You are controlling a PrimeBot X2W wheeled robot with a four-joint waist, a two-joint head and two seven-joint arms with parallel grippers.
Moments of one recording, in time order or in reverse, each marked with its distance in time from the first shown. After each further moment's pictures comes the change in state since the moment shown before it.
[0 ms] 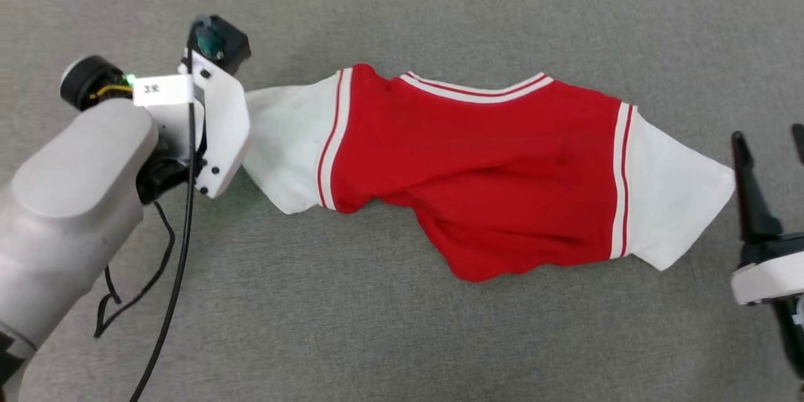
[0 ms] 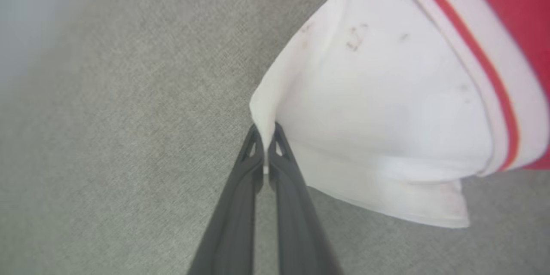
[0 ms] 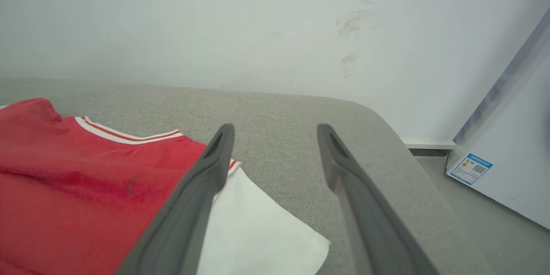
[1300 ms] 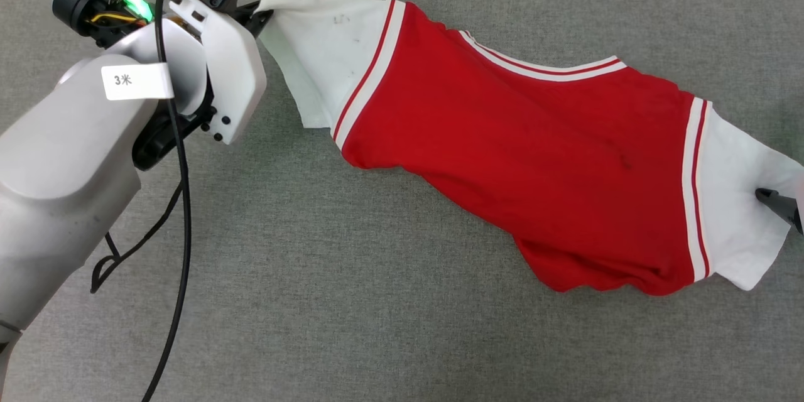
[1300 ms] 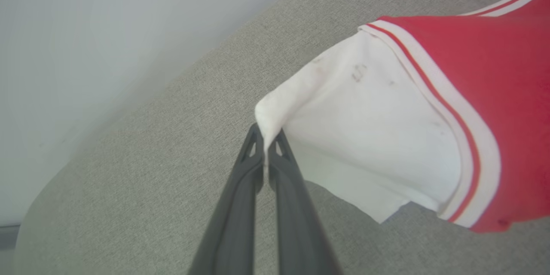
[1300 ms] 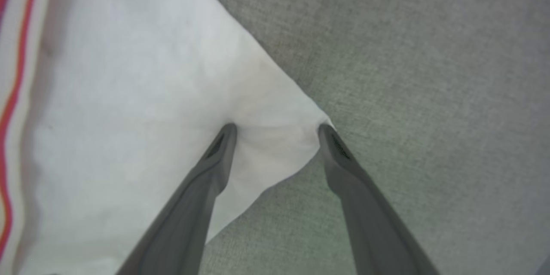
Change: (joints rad) left arm -0.077 0.022 0.050 -0.141 0.091 0.056 -0.296; right arm -0.378 -0.483 0.477 0.313 0.417 0.000 0.977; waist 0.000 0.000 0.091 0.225
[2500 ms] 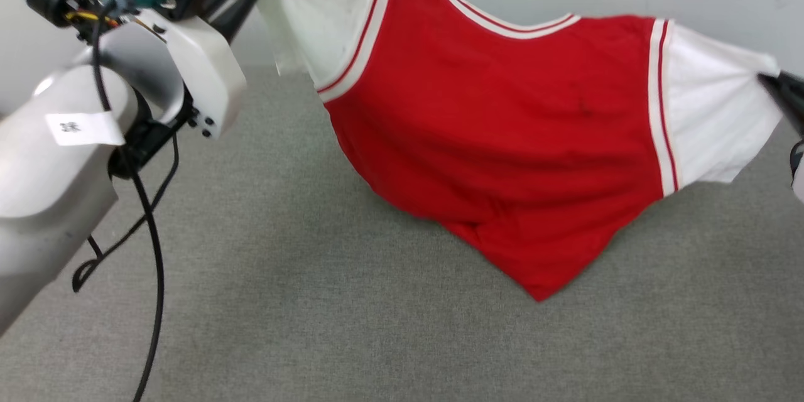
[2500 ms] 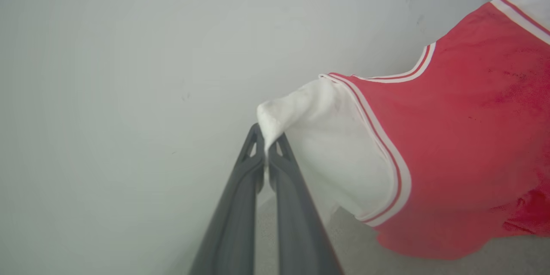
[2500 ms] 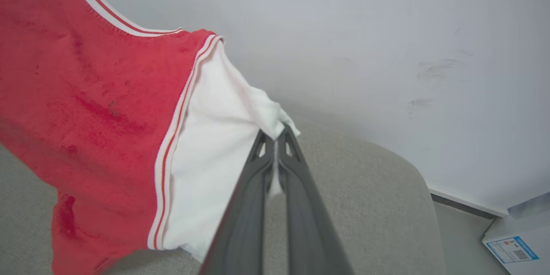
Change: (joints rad) left arm 0.046 0.062 0.035 -0.105 0.011 0.042 -0.225; right arm -0.109 -0.017 0.093 0.006 0.102 0.001 -0.610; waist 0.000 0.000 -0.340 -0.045
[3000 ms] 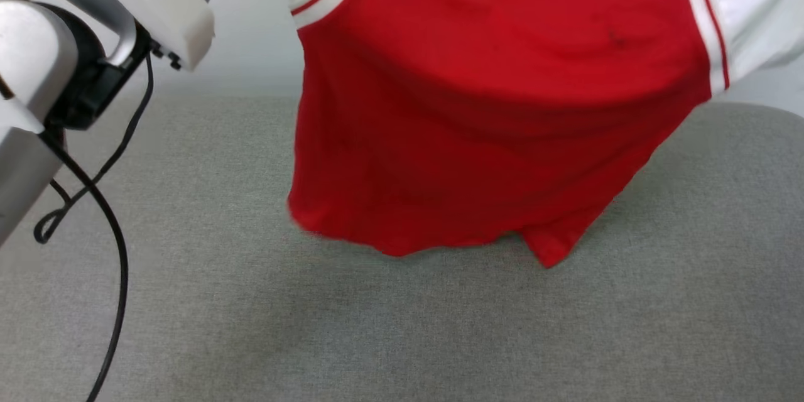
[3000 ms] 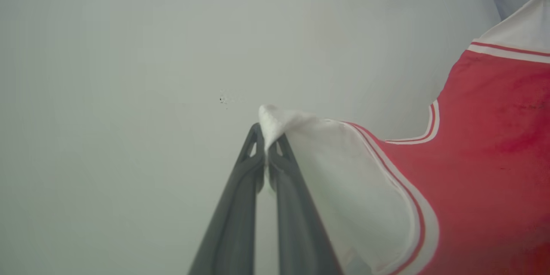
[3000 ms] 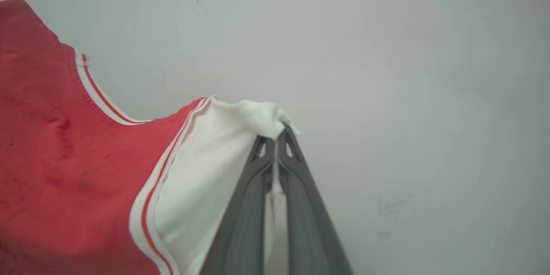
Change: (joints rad) left arm -0.098 0.081 0.091 -0.224 0.034 0.079 -0.040; right arm -0.055 0.065 -0.232 -0.190 -0.114 0.000 -0.047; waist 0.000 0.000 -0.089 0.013
